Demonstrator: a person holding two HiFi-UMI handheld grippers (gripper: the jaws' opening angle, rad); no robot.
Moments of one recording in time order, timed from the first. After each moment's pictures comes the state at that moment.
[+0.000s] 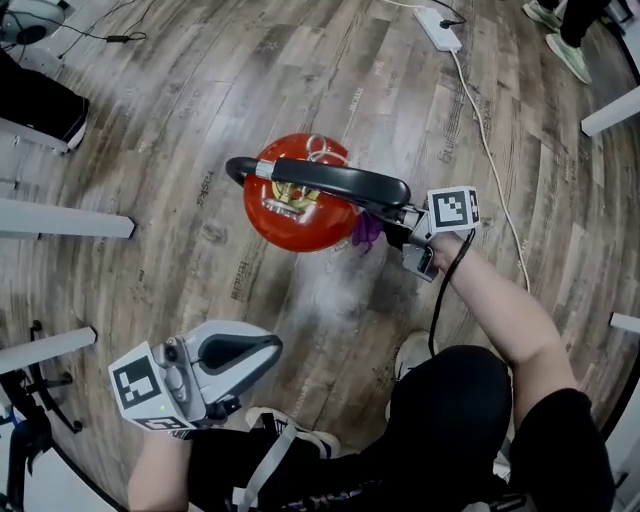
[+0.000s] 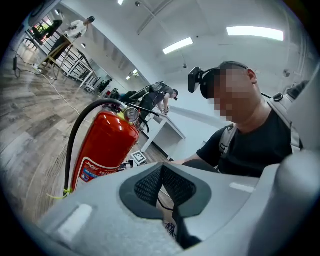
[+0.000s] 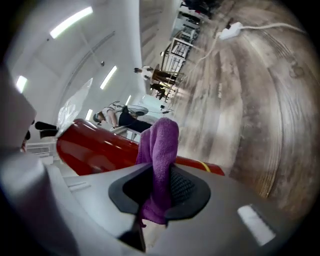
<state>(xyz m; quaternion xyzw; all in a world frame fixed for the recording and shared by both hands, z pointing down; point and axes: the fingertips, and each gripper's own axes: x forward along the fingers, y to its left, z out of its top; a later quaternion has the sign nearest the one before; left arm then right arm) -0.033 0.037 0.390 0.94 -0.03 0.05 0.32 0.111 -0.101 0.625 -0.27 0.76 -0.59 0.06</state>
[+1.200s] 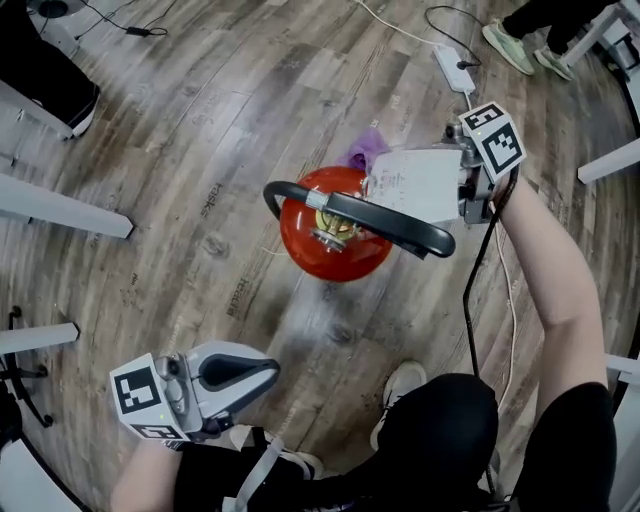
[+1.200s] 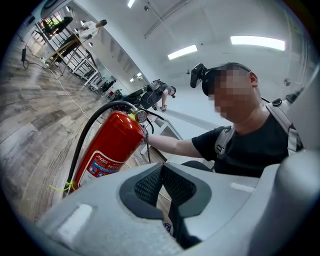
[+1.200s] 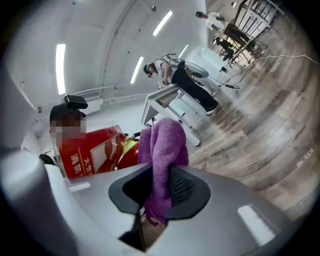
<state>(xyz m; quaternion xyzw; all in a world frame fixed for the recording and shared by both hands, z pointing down) -0.063 0.037 0.403 0.93 -0.03 0.02 0.35 0.098 -0.154 0.458 0.04 0.91 -0.41 -0.10</state>
